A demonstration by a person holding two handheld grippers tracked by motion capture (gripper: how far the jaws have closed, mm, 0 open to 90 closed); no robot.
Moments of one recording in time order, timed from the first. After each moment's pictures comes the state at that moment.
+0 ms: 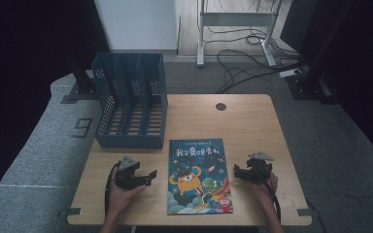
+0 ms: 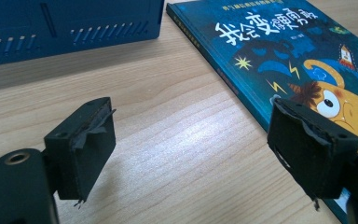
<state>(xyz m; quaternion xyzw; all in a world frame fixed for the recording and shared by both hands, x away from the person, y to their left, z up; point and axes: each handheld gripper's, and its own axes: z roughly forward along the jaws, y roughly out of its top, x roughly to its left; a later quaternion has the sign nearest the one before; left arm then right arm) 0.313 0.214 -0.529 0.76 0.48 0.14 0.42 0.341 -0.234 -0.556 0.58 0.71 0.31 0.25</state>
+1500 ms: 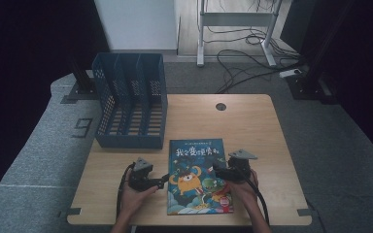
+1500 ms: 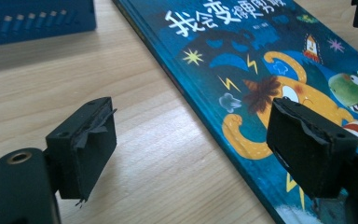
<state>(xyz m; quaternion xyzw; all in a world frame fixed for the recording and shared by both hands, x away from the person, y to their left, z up) 0.310 0.172 -0.532 0.78 0.47 0.11 0.41 0.333 -0.169 -0.526 0.51 0.73 0.40 0.20</state>
